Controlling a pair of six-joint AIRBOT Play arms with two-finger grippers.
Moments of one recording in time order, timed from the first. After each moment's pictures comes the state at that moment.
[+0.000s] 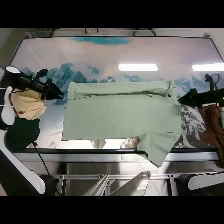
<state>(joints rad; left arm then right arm) 0.33 -2.17 1.92 0.78 -1.81 -1.35 -0.53 -1.72 1.24 -0.77 1.33 1.02</state>
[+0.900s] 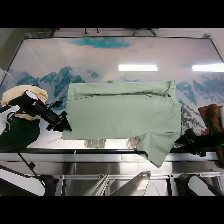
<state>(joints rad) 0.18 -1.81 1.10 1.04 -1.57 -1.32 -0.64 -1.06 0.44 -1.04 1.30 1.38</state>
